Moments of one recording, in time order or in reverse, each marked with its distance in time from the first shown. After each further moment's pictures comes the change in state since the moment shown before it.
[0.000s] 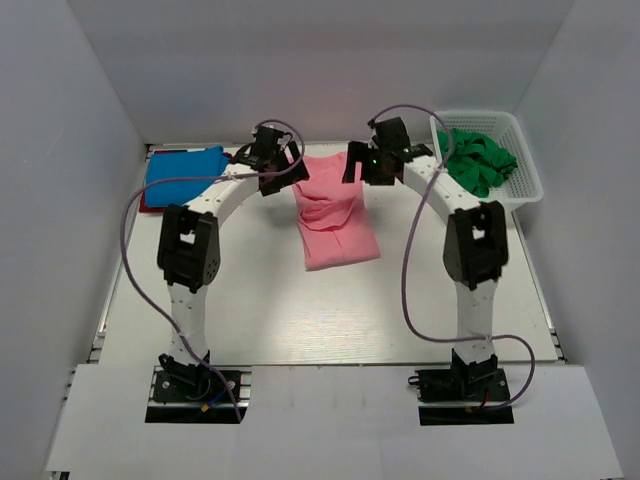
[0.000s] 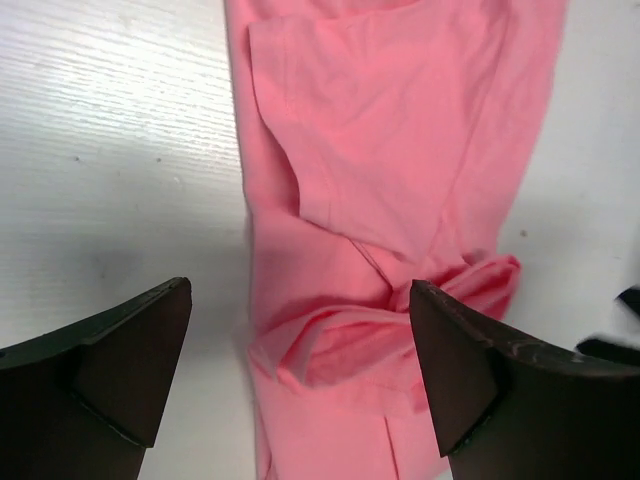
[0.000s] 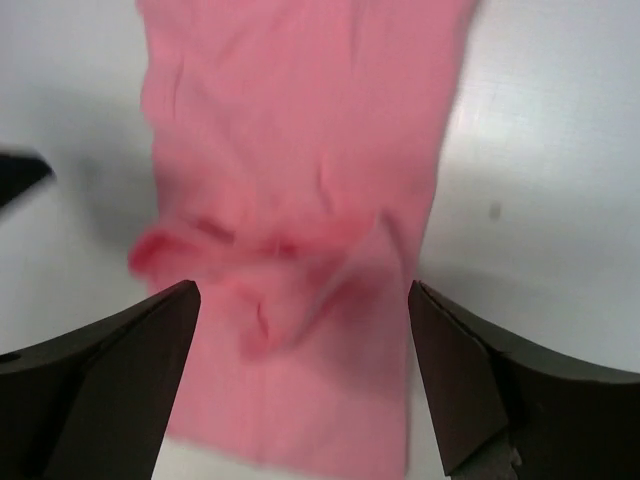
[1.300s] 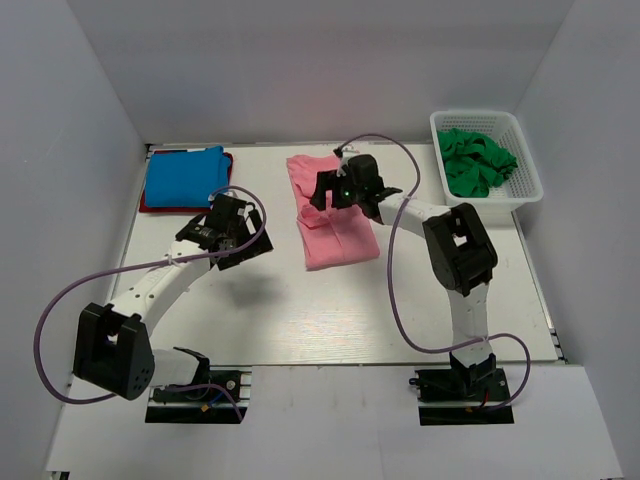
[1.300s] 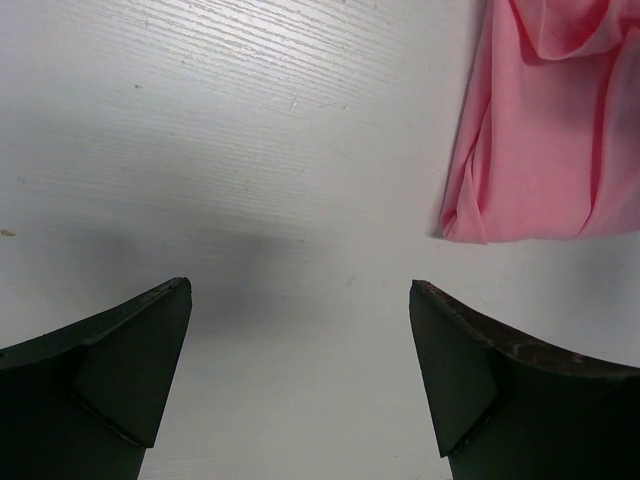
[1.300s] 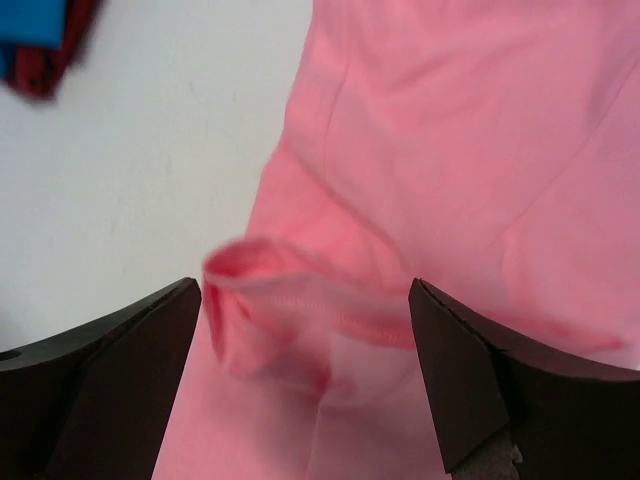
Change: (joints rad) left arm -0.005 -0.832 -0.862 -0.124 -0.078 -0.034; right arm 0.142 -0.065 -0.483 0.658 -0.095 -0.057
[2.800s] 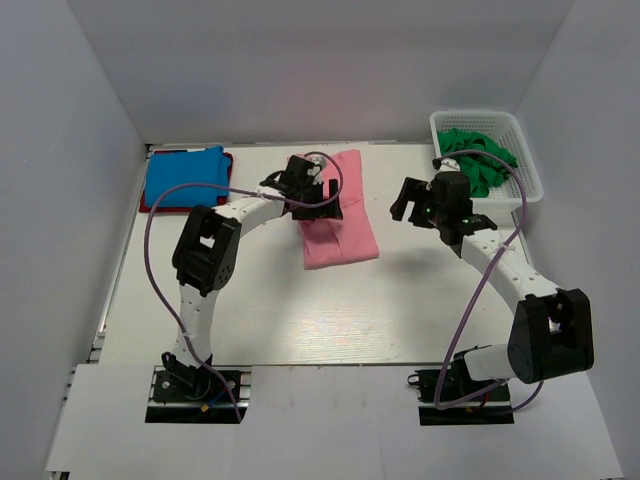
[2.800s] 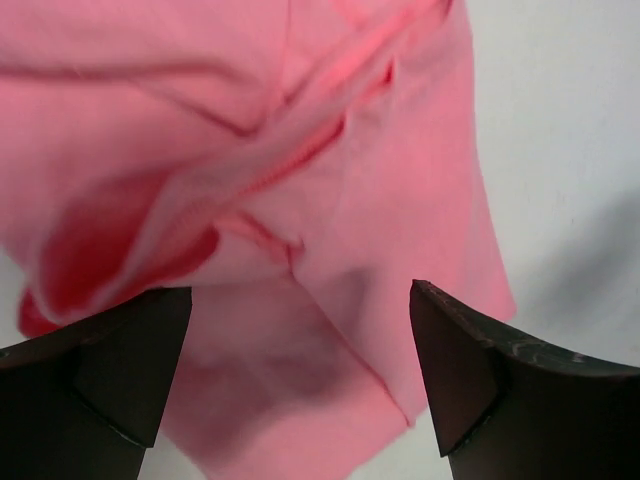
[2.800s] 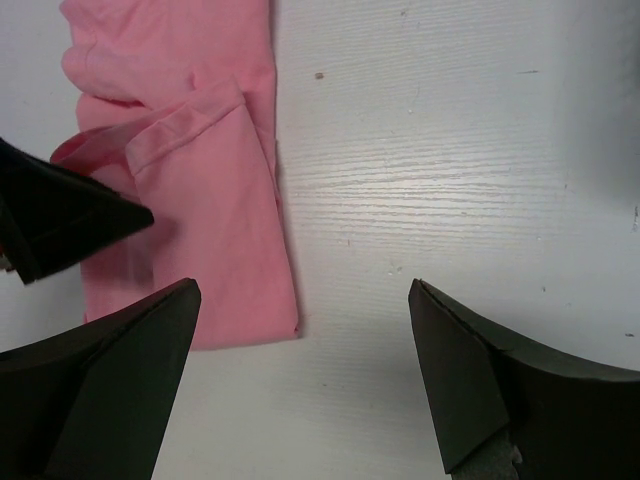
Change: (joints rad) left arm -0.141 0.821 0.621 0.309 0.343 0.237; right arm -0.266 -0.728 -0.492 -0.274 0.214 0.108
